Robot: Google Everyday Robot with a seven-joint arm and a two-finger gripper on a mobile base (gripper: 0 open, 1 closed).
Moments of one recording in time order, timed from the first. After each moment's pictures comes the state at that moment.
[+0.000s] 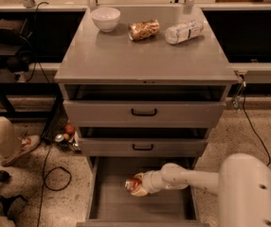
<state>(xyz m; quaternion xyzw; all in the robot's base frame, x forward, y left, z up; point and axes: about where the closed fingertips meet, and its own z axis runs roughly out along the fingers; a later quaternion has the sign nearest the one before) 0.564 -0.001 0.218 -0.61 0.70 0.20 0.31</state>
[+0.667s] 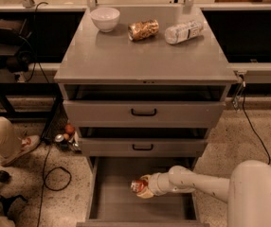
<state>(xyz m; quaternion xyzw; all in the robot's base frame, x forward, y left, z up) 0.554 -0.034 0.220 -0.60 0.71 0.20 0.31</state>
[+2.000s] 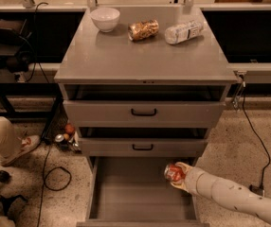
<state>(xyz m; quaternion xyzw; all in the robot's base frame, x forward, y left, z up) 0.524 -0.180 0.428 -0.57 0.71 -0.01 0.42</state>
